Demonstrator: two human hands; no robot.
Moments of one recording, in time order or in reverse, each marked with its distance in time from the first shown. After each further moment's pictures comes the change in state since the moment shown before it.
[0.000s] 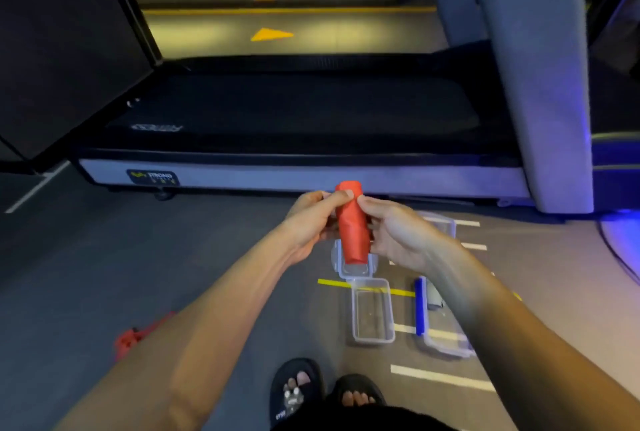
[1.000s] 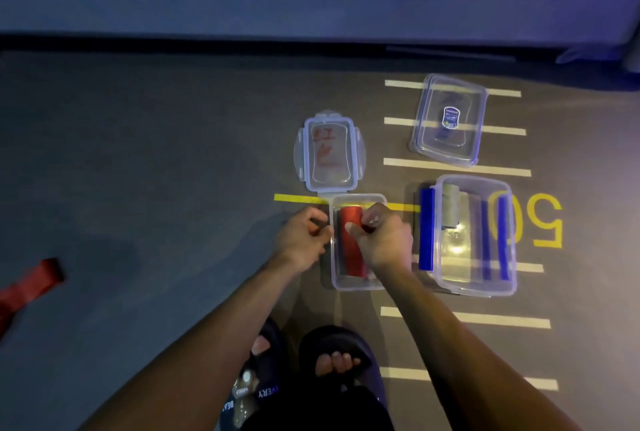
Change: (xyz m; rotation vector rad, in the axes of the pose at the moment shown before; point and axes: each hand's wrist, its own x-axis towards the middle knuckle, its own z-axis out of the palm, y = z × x) left_hand 0.148 -0.346 -0.004 0.452 0.054 -0.389; right_hand 0.164 0.281 -0.153 -0.818 0.690 0.234
